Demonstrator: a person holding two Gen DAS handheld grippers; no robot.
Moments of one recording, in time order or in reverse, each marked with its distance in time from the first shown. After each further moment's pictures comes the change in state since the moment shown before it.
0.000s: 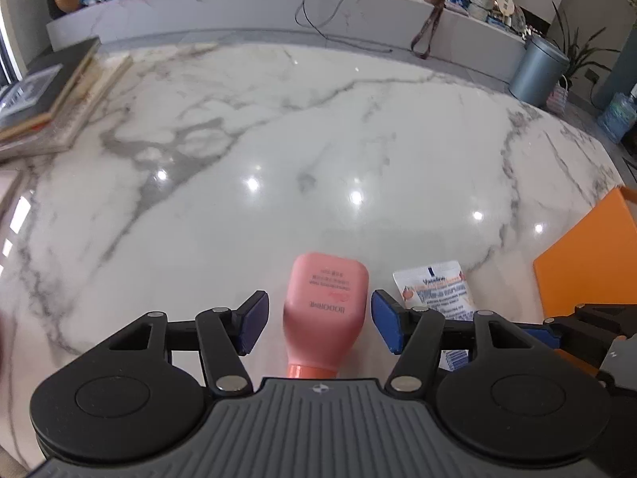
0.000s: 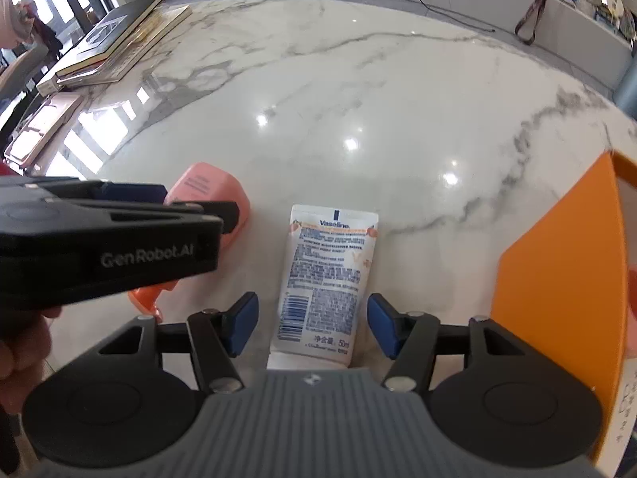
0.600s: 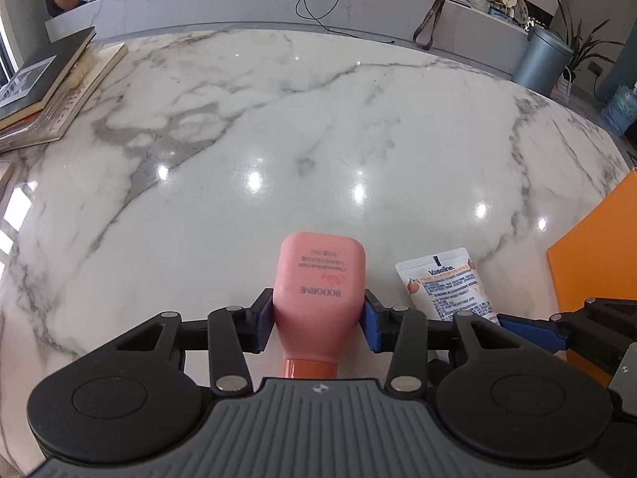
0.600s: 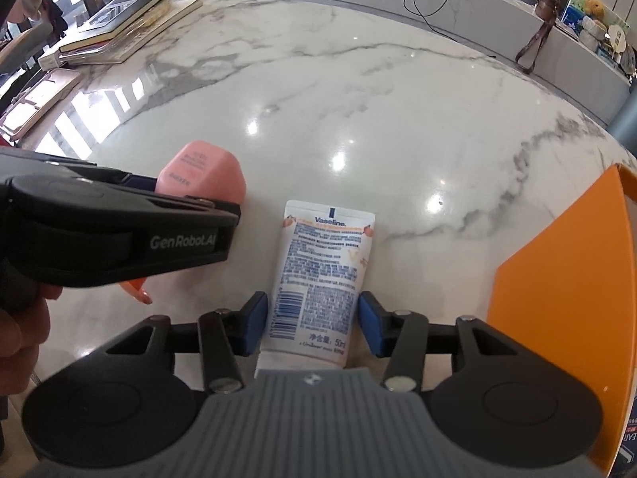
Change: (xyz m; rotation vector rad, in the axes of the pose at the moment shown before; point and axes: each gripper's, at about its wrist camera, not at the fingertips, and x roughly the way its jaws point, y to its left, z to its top) left arm 0.011 -0.004 -0.005 0.008 0.007 0.018; right arm 0.005 0.010 -0.005 -0.098 -0.040 -0.066
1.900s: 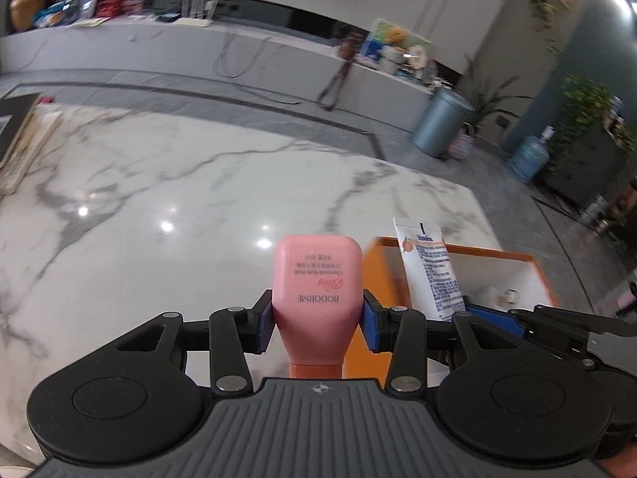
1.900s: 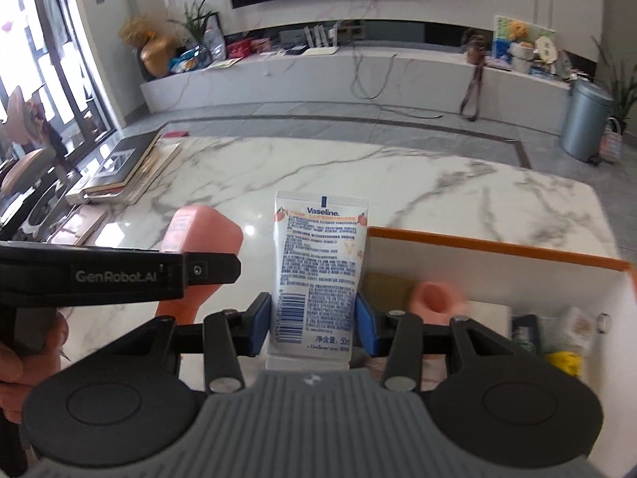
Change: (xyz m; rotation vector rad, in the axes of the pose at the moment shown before) left arm -0.134 -0.092 0.005 0.000 -0.164 -0.288; right arm -0.179 -0.087 -0.049 0.201 -0.305 0.018
